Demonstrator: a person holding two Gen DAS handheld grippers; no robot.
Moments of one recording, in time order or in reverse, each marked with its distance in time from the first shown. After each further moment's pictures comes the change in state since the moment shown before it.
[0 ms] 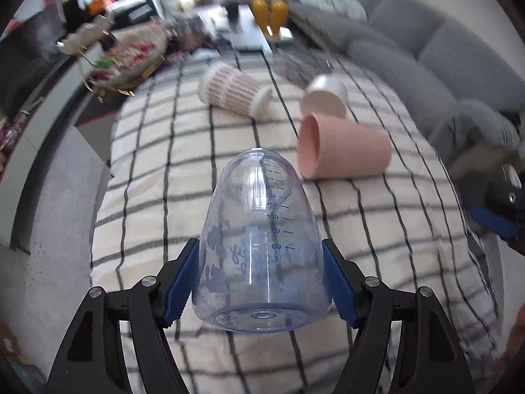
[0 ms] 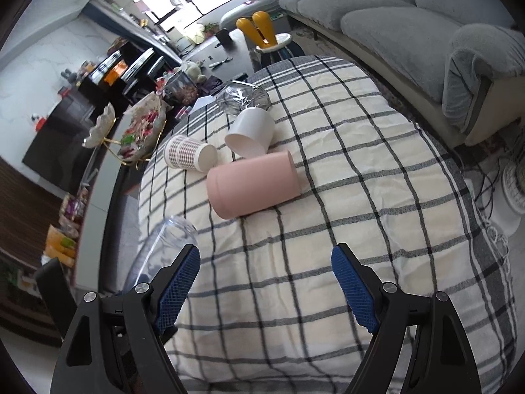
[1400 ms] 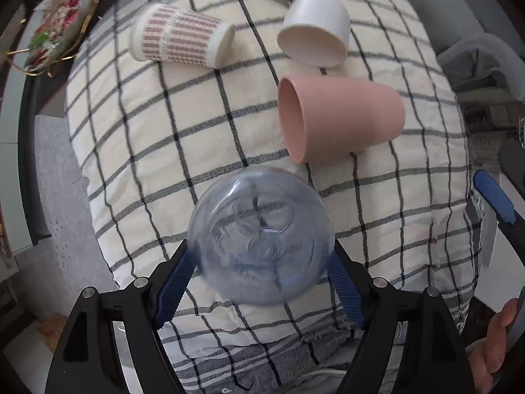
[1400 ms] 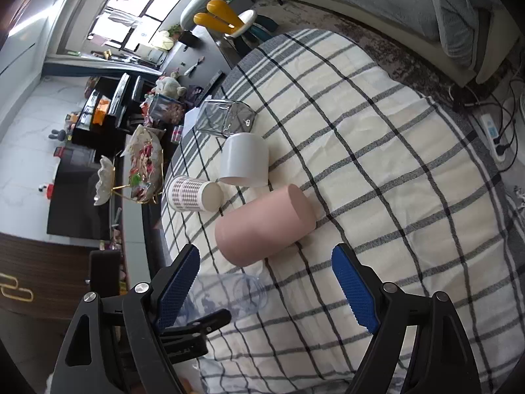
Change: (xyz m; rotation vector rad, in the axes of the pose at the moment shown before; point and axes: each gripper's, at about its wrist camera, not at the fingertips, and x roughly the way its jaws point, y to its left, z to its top) left arm 0.048 -0.032 0.094 0.114 0.537 0.043; right arm 0.033 -0.032 0.073 0.261 0.122 0.127
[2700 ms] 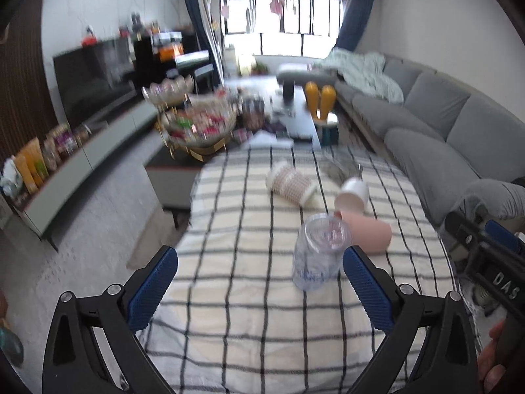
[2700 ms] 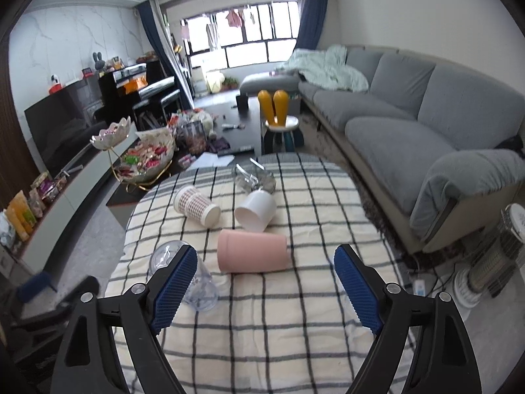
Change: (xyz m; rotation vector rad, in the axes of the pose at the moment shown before) left arm -0.084 0.027 -0.203 -0.335 -0.976 0.145; right arm -0.086 0.082 -0.132 -0.632 -0.503 -0.285
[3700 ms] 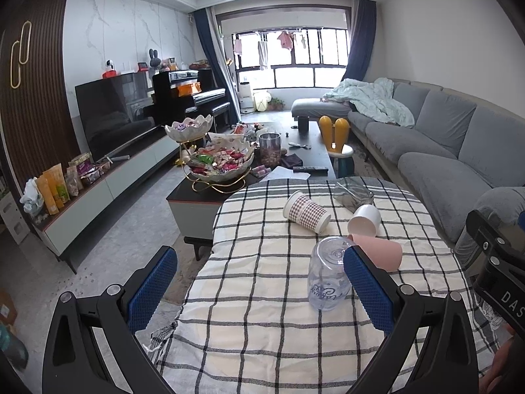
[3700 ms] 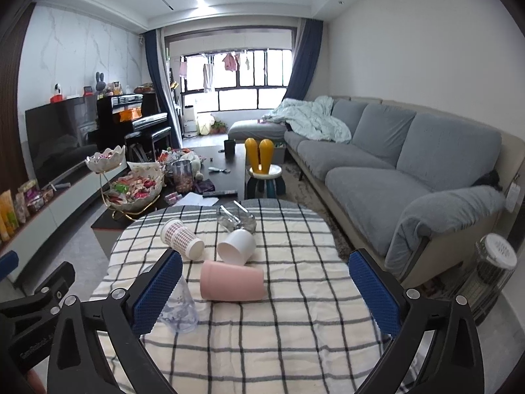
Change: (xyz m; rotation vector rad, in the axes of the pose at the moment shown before) left arm -0.024 -0.003 -0.011 0.015 -0.132 0.091; right arm -0.046 0.008 -0.013 -0.080 -0.222 -0.111
